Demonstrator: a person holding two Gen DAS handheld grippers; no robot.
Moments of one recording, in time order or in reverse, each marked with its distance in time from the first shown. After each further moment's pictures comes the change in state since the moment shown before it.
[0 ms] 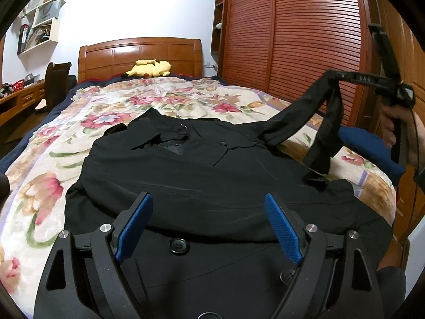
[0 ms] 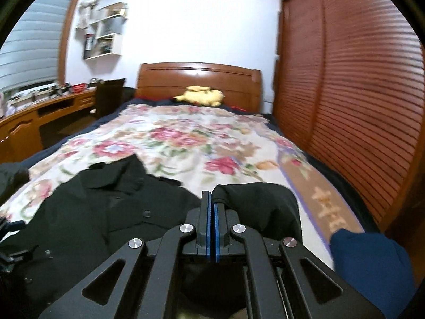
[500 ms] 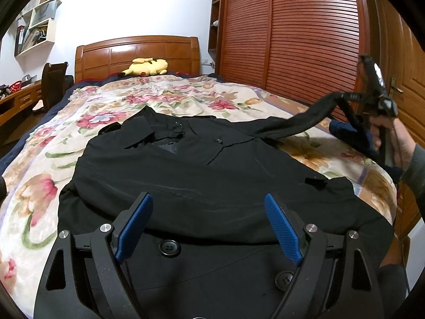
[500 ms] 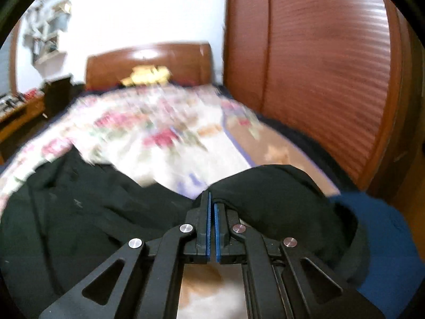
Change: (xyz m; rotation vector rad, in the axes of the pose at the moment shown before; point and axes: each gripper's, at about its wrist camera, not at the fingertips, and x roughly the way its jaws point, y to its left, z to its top) left arm 0.009 -0.009 -0.001 0.012 0.013 -0.006; right arm 0.045 -0.064 -0.017 0.170 0.082 -0.199
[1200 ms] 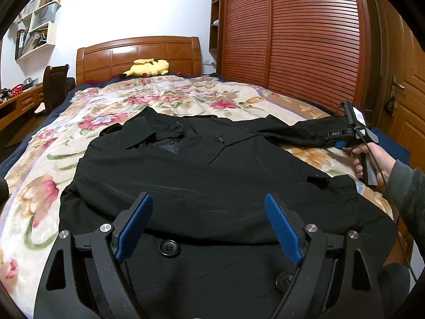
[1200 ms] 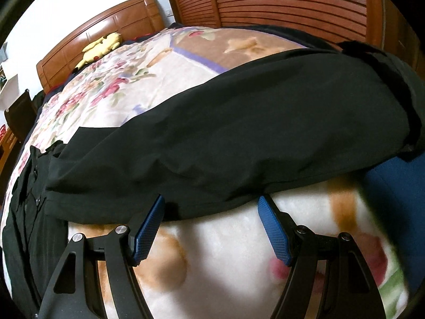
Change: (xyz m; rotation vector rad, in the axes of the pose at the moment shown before) left arm 0.003 -0.006 0.000 0.015 0.000 0.021; right arm 0.127 -0.080 -0.066 0.345 0.389 -0.057
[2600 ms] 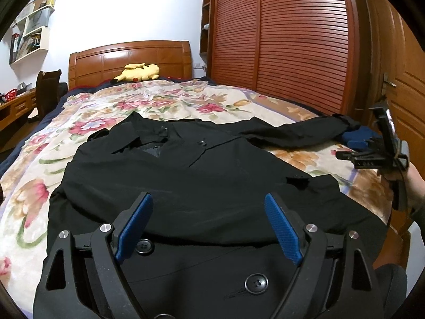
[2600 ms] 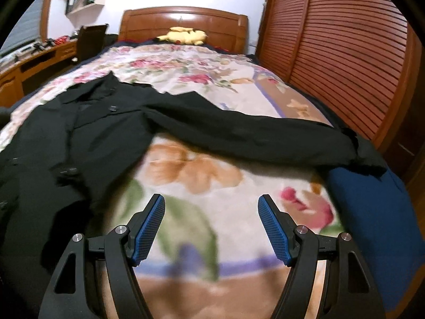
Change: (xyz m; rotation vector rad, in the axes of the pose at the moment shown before) left arm -0.009 -0.022 -0.002 0.018 -0.021 -0.039; right arm -0.119 0.044 -0.089 -0.534 -0.170 0.008
